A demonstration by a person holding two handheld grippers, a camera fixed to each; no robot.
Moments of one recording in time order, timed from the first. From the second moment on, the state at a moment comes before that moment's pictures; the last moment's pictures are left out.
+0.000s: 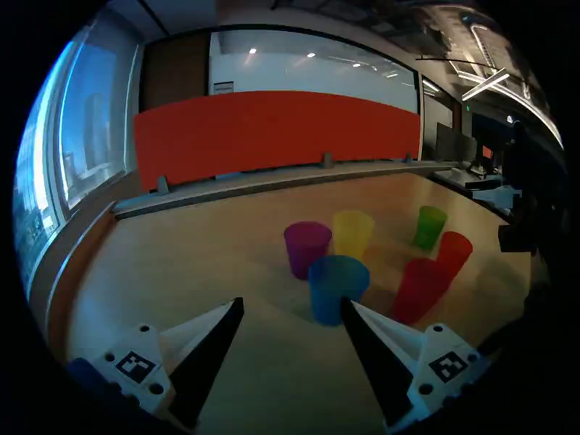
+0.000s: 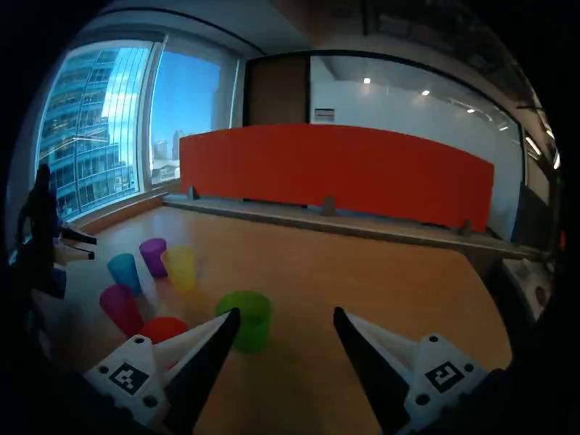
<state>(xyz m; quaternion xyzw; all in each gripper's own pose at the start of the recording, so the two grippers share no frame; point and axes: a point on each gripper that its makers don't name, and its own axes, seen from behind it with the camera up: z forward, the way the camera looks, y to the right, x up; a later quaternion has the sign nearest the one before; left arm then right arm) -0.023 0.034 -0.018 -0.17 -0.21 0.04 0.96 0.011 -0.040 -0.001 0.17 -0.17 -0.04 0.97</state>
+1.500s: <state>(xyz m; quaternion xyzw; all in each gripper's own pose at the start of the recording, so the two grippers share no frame) 0.087 -0.002 -0.019 -0.01 0.03 0.02 1.00 0.078 -0.007 -0.009 -0.01 0.00 -0.02 1.00</state>
